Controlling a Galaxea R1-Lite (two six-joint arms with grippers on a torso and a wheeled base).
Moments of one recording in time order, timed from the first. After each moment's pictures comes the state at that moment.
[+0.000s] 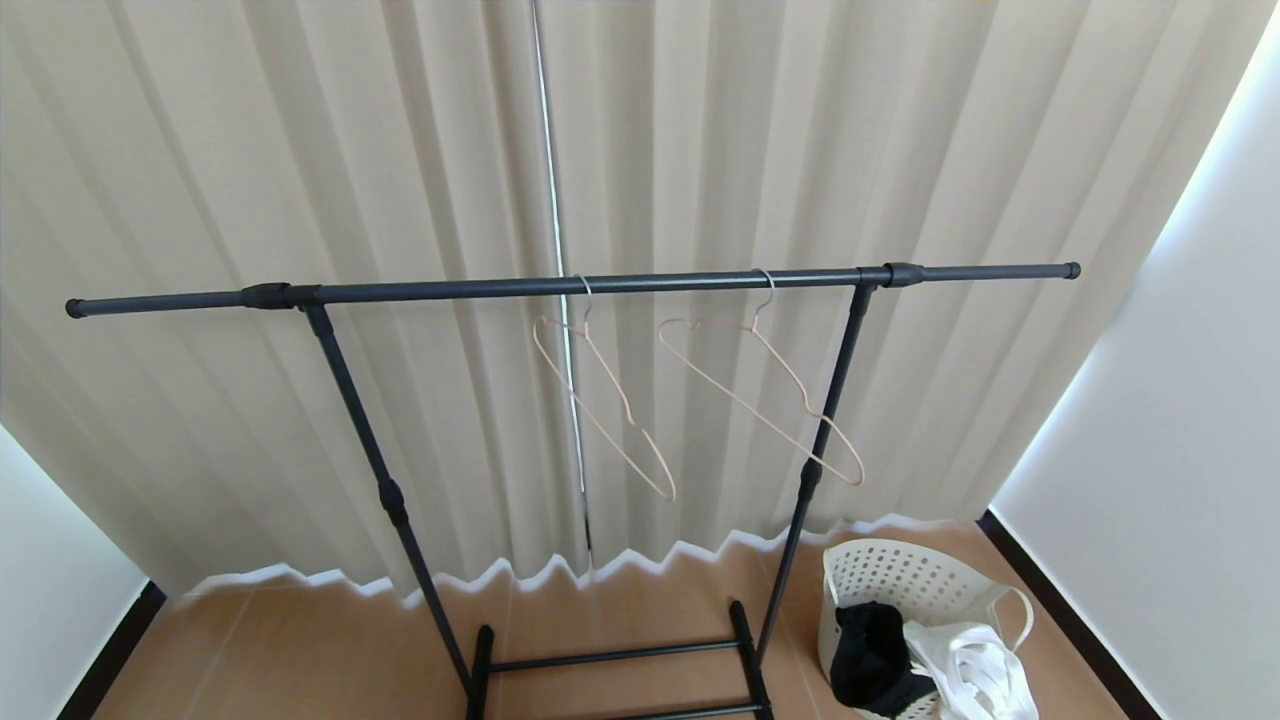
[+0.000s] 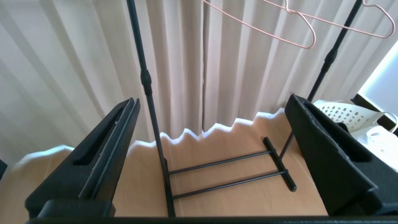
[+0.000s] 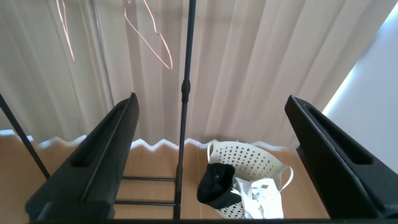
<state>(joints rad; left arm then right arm) 0.01 0.00 -0.03 0.07 -0.13 0.04 0.00 0.00 0.00 -0.03 0.06 -0.04</state>
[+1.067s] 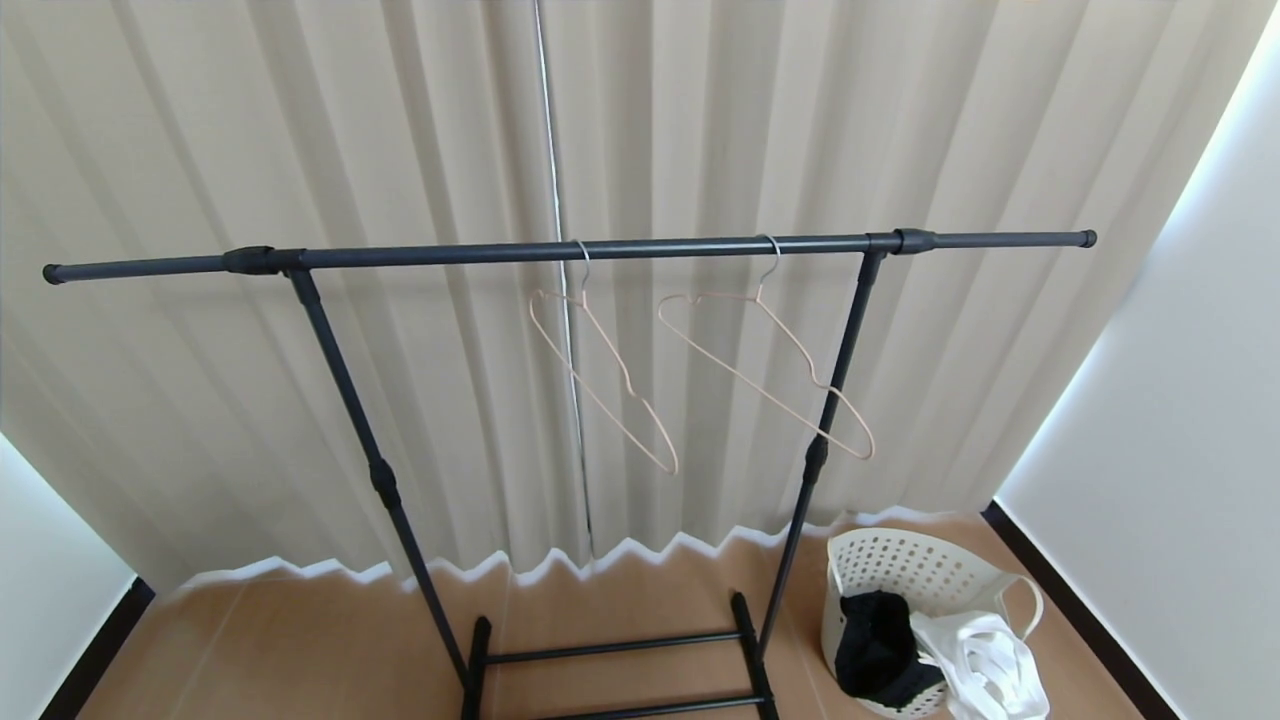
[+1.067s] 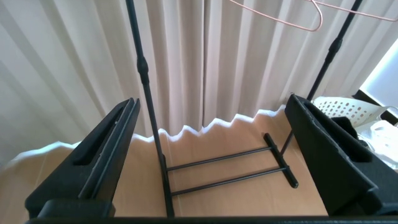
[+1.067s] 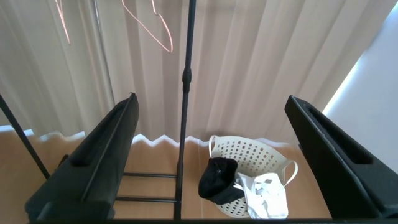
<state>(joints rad) 0.00 0.00 -0.03 0.07 -0.13 0.04 0.00 0.00 0.00 -0.03 0.06 -0.04</state>
